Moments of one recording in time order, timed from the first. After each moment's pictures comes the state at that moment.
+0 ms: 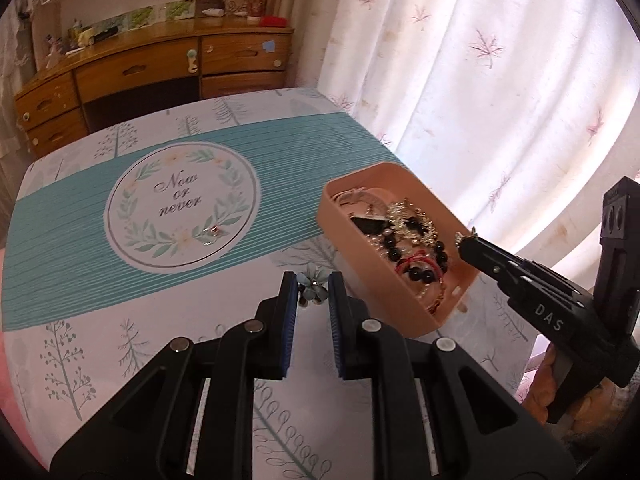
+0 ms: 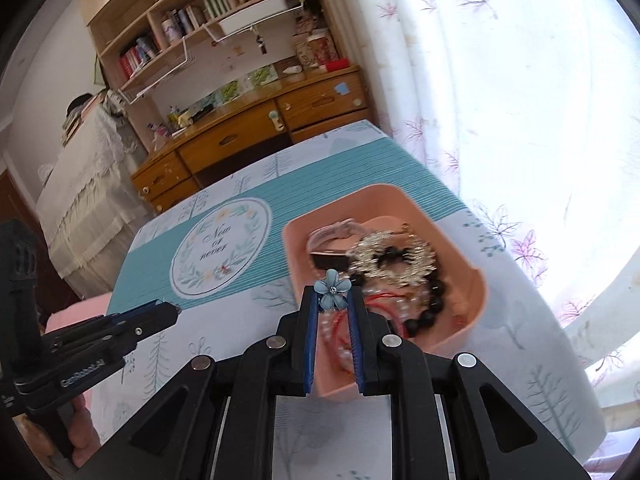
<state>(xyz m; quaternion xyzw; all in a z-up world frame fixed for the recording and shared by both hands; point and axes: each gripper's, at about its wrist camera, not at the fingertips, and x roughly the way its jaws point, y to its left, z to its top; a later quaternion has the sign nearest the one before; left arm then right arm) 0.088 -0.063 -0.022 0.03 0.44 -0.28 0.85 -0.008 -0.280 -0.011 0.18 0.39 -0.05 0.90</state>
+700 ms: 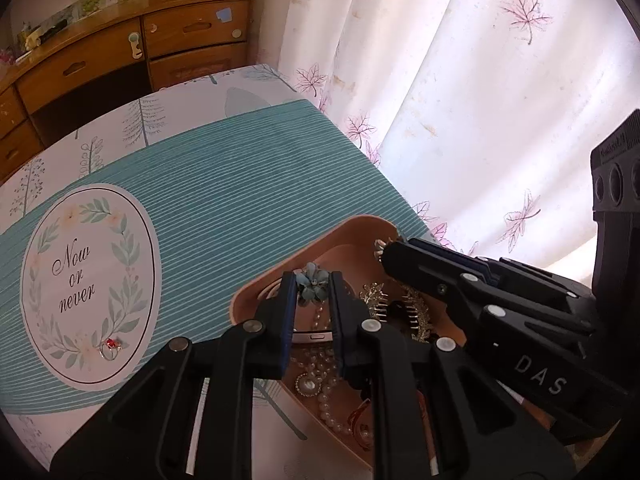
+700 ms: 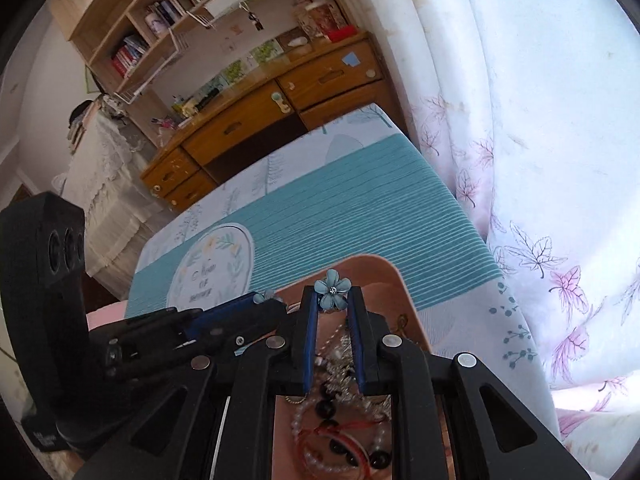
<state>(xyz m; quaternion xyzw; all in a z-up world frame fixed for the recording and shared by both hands) 0.202 -0.194 -0.065 0.06 0.50 -0.29 0.81 0.122 -0.386 -0.031 0.23 0.45 0.01 0.86</state>
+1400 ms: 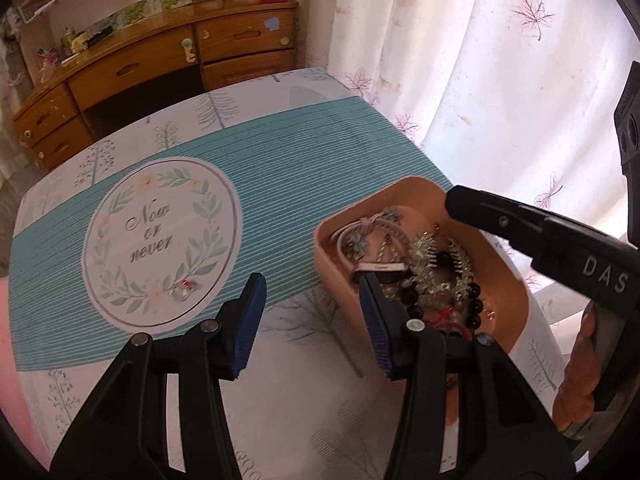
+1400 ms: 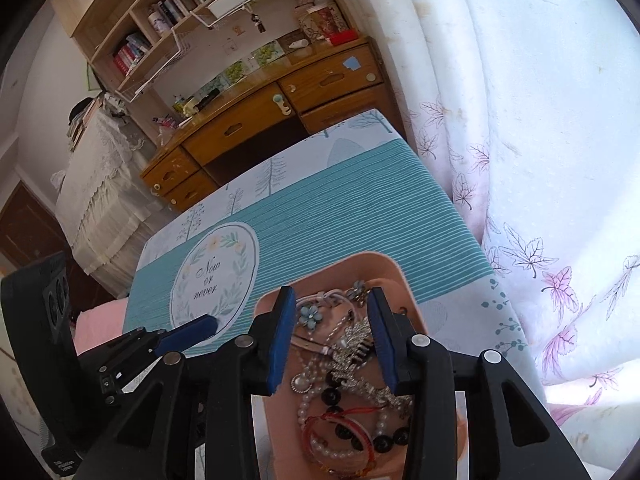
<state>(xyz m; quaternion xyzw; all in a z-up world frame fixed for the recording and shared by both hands) 0.155 -0.129 -0.049 0.09 0.48 -0.21 0.85 0.110 -0.361 -0.018 0.22 0.44 0.01 0.87</state>
